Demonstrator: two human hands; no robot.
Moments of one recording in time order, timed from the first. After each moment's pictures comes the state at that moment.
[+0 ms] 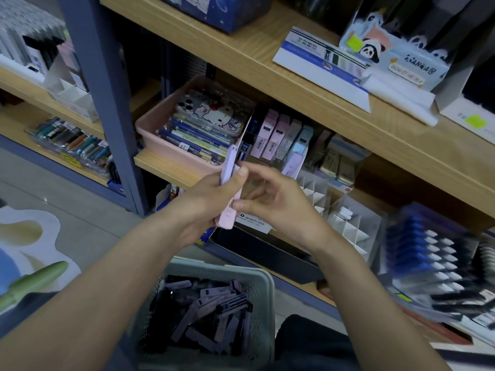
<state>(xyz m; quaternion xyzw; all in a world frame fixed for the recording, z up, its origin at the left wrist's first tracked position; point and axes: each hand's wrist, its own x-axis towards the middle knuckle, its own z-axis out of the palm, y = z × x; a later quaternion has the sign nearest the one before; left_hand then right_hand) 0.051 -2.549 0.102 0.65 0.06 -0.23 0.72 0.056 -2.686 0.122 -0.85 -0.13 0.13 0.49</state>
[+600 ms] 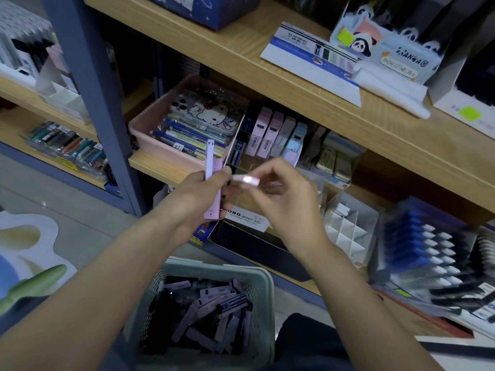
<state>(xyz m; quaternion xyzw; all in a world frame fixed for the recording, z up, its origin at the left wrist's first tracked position) 0.058 -2.549 0.099 0.62 0.17 -0.19 0.74 0.047 -2.692 0.110 -0.86 -0.18 -0.11 0.47</state>
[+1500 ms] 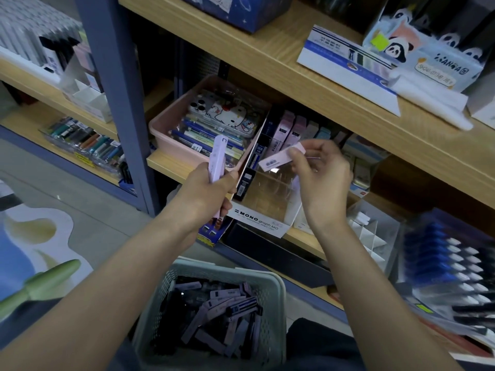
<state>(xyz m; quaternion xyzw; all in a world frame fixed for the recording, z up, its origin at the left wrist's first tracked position) 0.056 -2.528 0.095 0.68 0.15 -0.10 0.71 0.091 -2.688 0.108 -0.85 0.01 -0.20 0.49</state>
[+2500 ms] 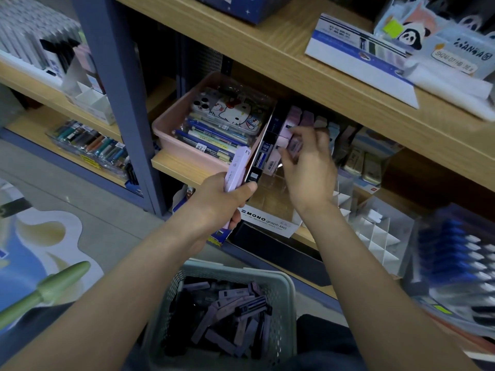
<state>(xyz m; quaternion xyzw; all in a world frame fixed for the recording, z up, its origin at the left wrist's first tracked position) 0.056 -2.531 0.095 0.72 0.11 -0.17 0.66 0.126 -2.682 0.074 -0.95 -0.03 -0.24 0.20</state>
